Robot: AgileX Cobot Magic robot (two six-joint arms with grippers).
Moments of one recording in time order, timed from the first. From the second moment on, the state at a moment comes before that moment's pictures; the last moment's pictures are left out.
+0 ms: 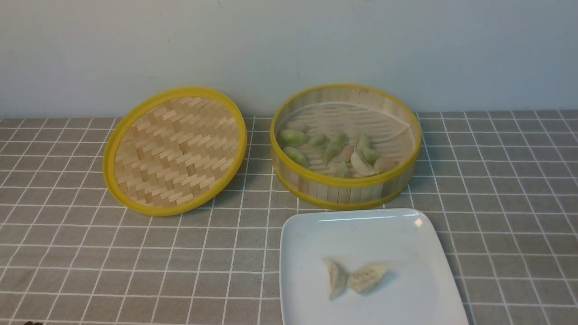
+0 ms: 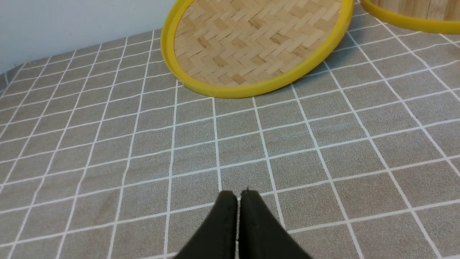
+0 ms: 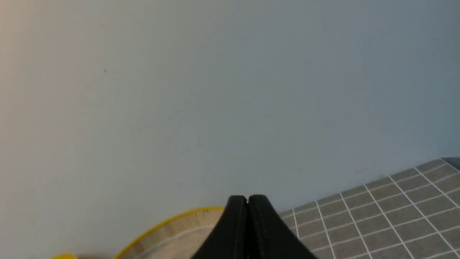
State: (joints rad) right arm -0.05 0.15 -0.22 0.26 0.19 0.17; left arm -0.07 0.00 0.02 -0.02 0.38 0.17
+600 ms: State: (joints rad) right arm -0.05 1.13 -1.39 0.22 1.24 -0.02; left arm -0.07 0.00 0.03 -0.43 0.01 -0.05
